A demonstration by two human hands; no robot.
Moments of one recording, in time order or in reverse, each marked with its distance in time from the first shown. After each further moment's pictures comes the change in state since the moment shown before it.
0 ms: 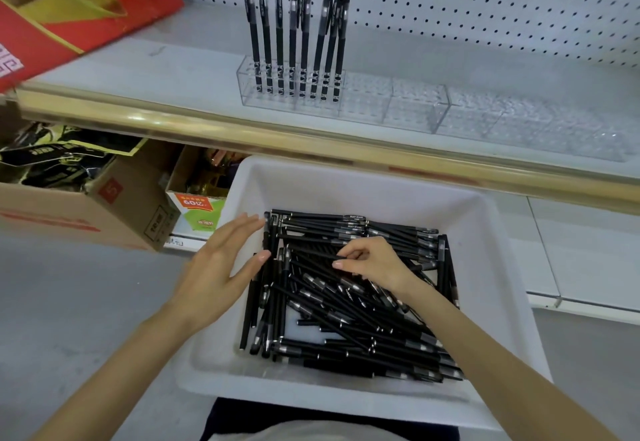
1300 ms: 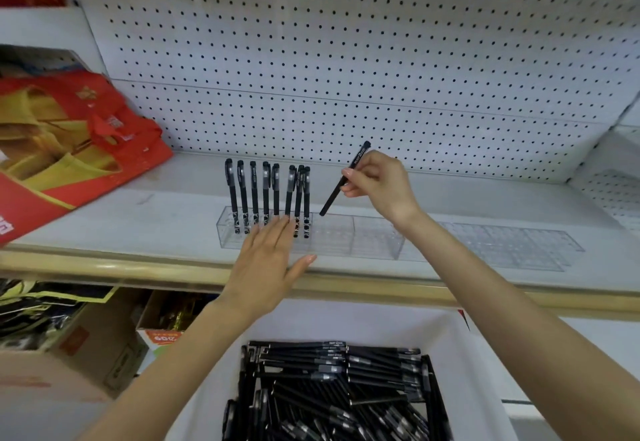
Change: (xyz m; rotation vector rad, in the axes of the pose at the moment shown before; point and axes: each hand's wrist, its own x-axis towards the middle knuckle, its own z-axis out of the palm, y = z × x) left_hand 0.187 0.086 -0.031 0.455 0.030 0.194; right_hand 0.062 -0.214 -0.170 0.167 0.526 -0.519
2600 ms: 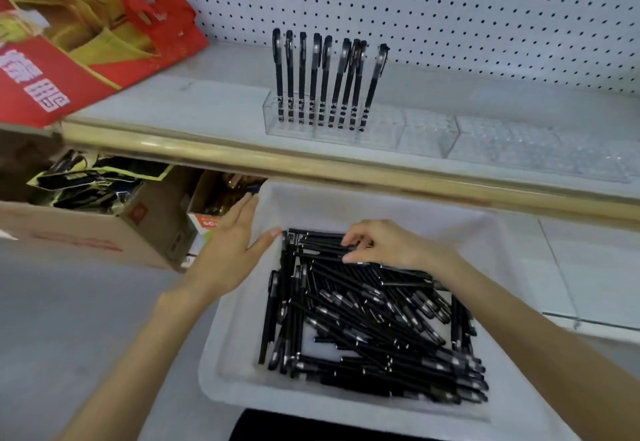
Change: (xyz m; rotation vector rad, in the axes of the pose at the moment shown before) left_hand -0.152 -0.049 0.021 -0.415 -0.153 -0.337; right_hand -0.161 0.101 0.058 -0.589 -0.876 0.196
